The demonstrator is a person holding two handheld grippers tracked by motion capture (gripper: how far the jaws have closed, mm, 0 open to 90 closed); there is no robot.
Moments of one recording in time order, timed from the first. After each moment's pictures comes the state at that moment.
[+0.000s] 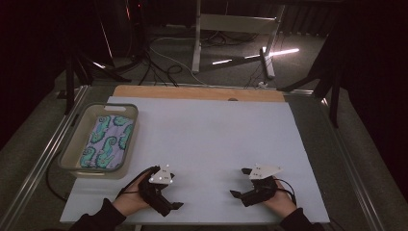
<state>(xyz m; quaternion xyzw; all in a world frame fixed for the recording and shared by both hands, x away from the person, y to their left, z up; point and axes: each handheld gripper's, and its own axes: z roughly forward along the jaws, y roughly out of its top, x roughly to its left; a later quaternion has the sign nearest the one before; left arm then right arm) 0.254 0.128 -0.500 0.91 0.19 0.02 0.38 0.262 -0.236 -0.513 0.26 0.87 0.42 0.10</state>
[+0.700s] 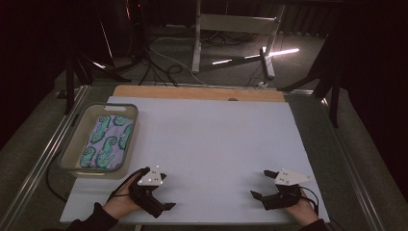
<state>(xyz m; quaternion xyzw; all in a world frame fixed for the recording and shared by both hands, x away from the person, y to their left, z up) 0.248 0.149 -0.498 0.90 0.20 0.03 0.39 0.241 -0.294 -0.508 0.30 0.84 0.44 0.15</state>
